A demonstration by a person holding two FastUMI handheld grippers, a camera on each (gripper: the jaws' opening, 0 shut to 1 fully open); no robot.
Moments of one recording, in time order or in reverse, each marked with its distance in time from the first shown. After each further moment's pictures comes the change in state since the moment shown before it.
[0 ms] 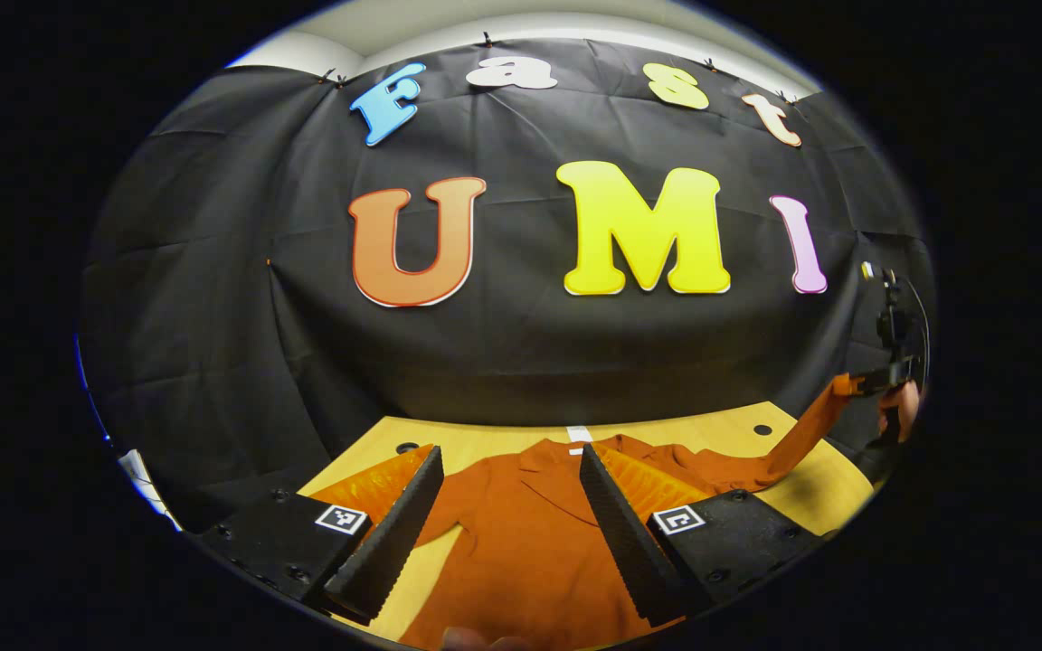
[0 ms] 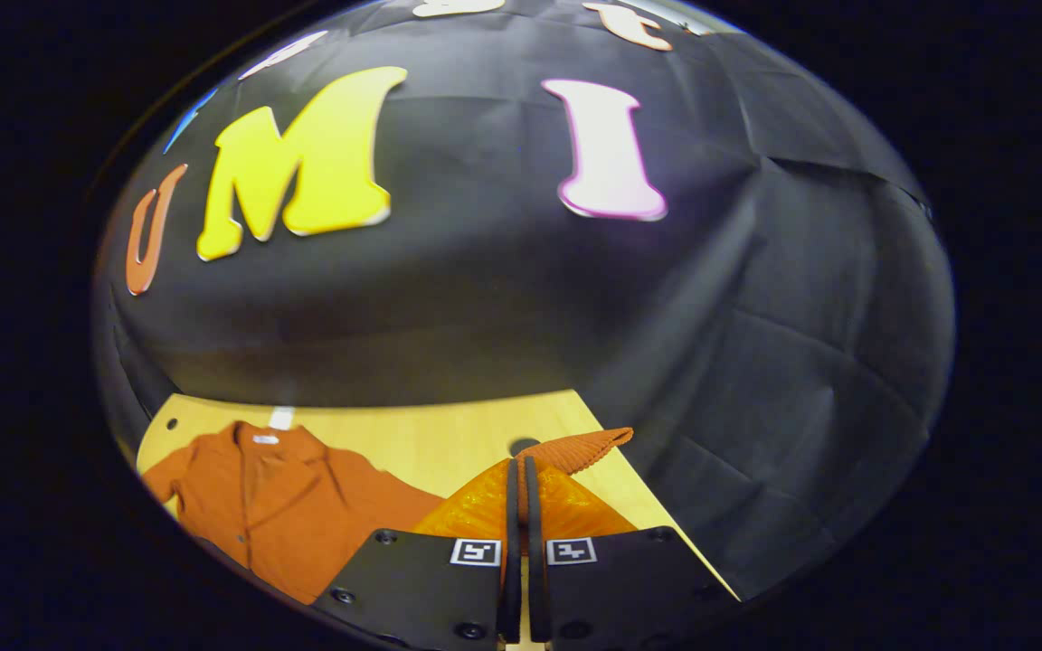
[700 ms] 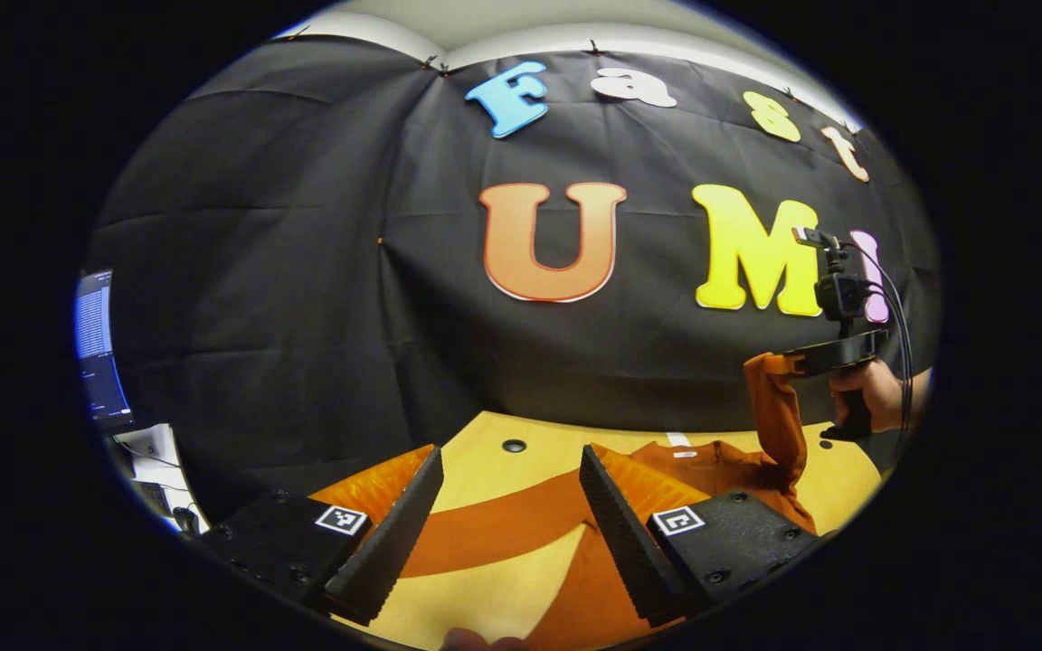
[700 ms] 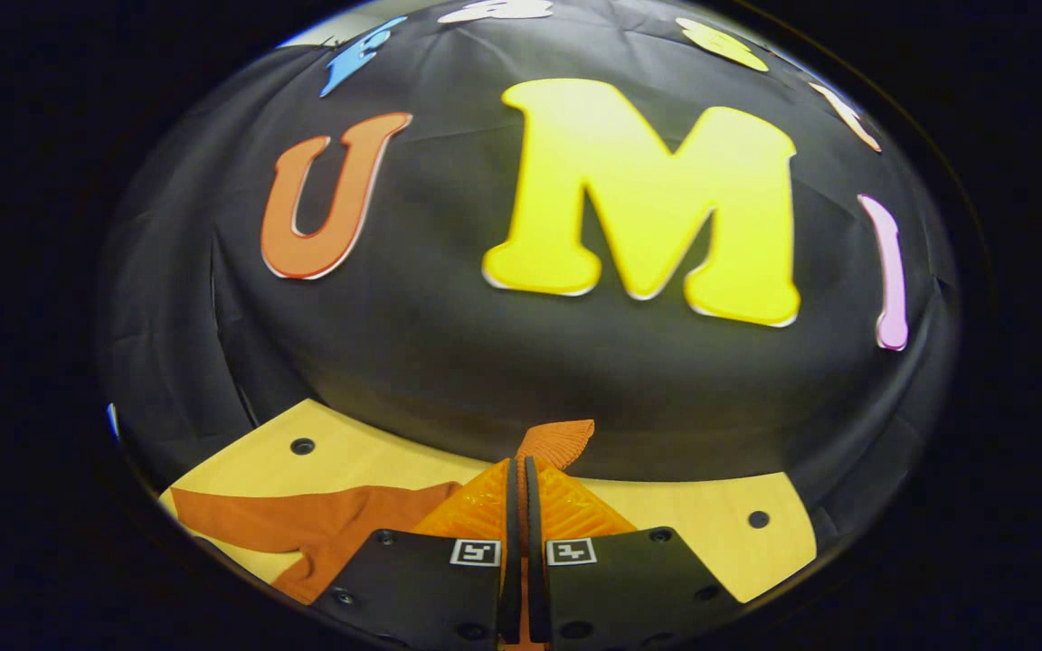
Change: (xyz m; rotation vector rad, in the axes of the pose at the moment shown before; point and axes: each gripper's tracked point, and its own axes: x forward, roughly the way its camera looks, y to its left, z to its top) left arm -0.034 0.186 -0.036 -0.106 0.019 0.219; right arm -0.012 0.398 0.012 -0.196 -0.037 0.379
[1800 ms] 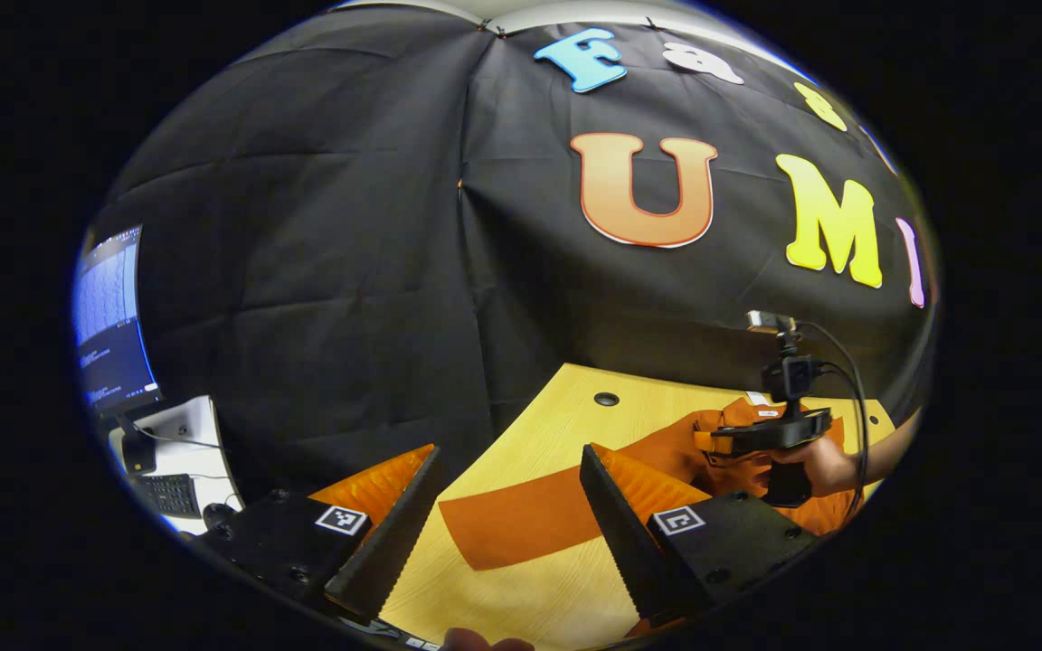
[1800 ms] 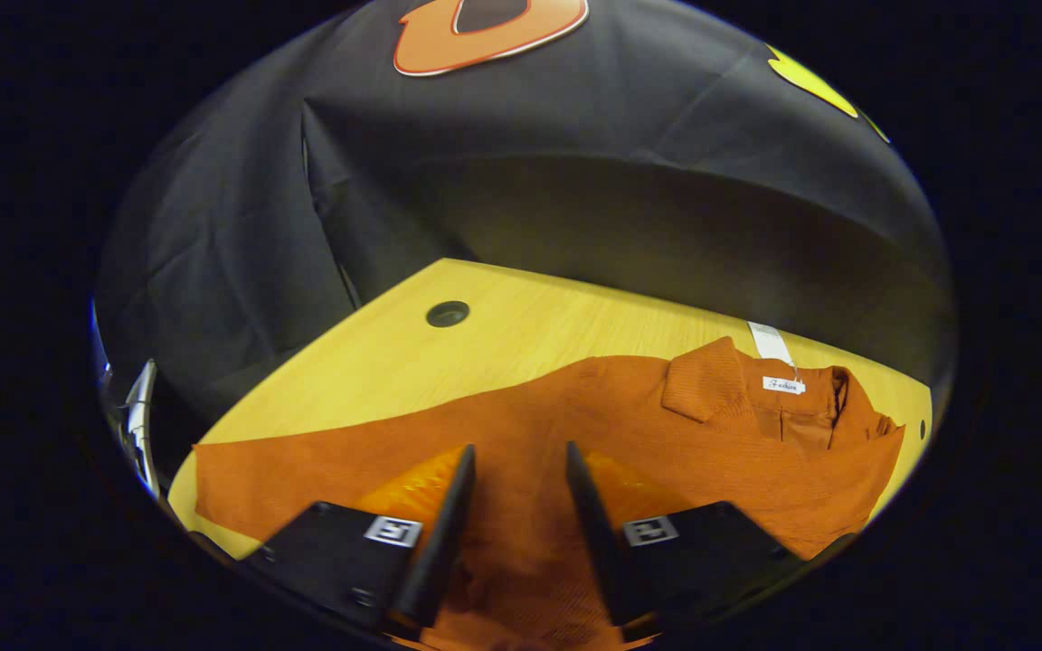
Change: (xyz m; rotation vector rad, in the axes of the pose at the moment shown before) left arm 0.024 0.112 -0.080 -0.047 0.157 0.126; right arm 0.050 0.225 -0.186 0.006 0.320 0.316
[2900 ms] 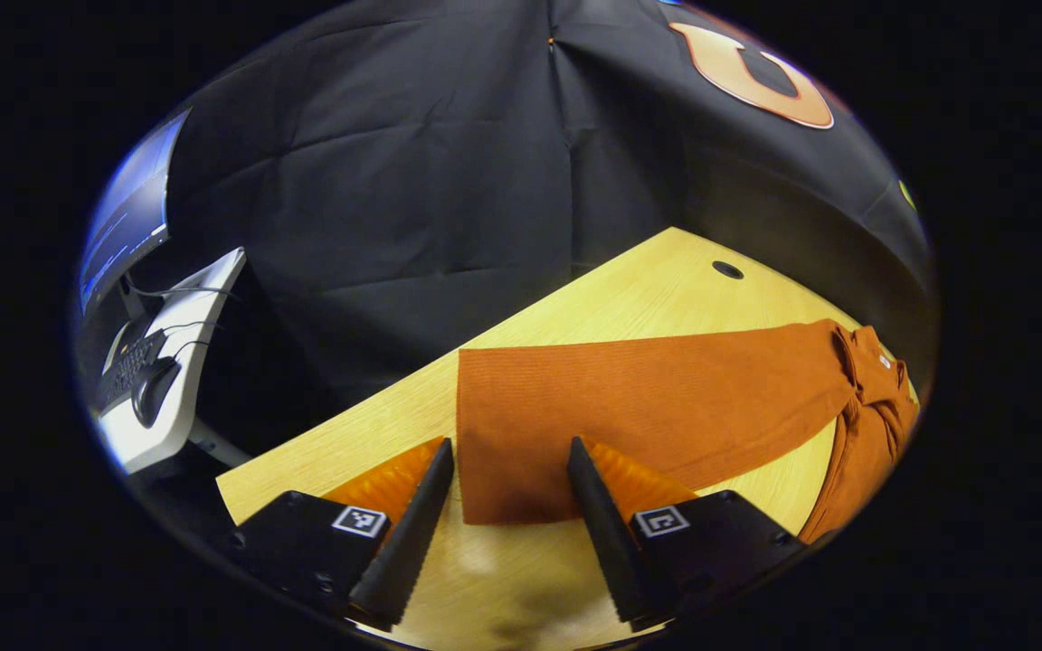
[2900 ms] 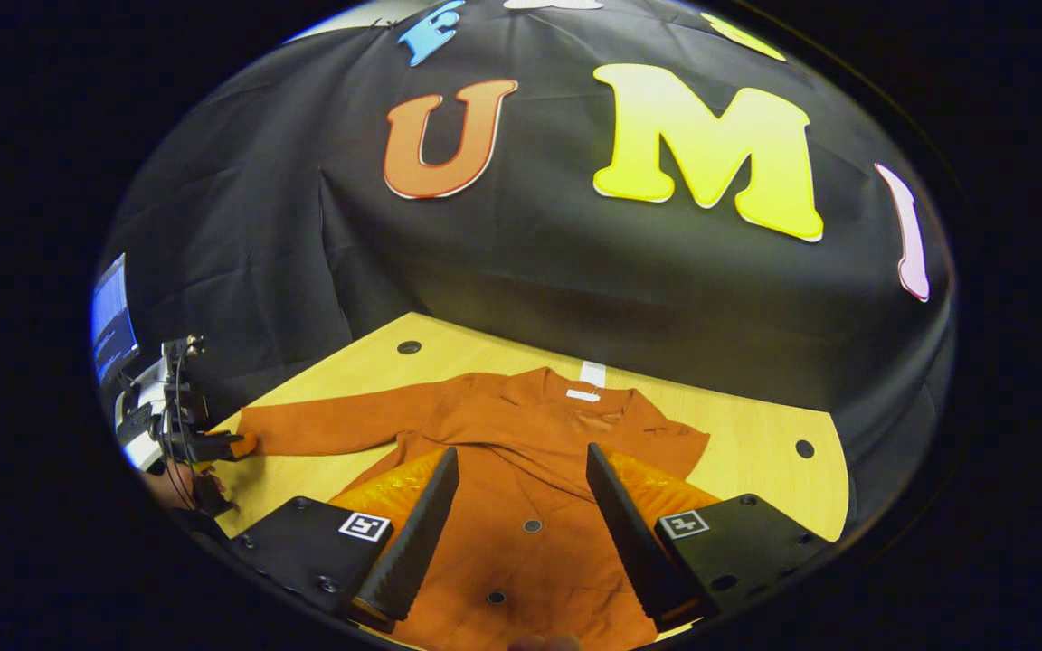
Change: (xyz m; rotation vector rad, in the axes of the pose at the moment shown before) left arm 0.087 0.025 -0.172 -0.122 0.356 0.262; right arm -0.277 -0.131 0.008 -0.047 -0.157 -0.129
